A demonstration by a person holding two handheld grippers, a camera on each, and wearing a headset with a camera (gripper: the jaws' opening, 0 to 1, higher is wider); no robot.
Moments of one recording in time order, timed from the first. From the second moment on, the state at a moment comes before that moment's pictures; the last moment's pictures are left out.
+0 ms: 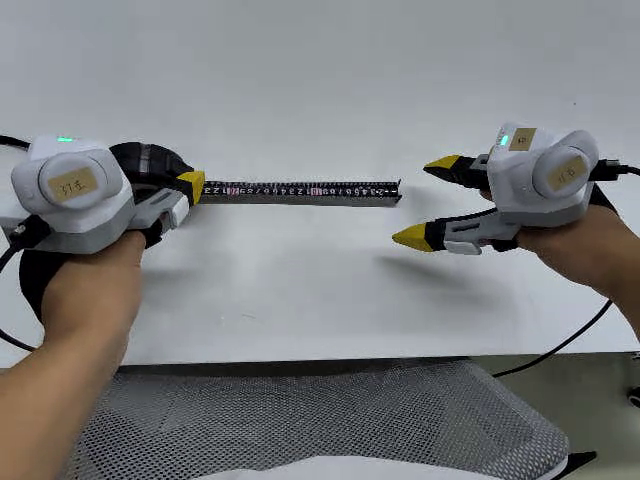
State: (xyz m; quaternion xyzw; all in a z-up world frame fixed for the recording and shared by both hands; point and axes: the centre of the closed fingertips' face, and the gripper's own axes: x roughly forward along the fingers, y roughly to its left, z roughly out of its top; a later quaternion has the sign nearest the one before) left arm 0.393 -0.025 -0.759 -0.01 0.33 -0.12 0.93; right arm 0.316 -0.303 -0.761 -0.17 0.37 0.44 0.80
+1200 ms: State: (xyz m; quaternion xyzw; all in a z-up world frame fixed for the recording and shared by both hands) left arm 0.393 -0.025 -0.761 -0.01 0.34 -0.13 0.93; right arm 0.340 -0.297 -0.788 -0.21 0.38 0.48 0.76
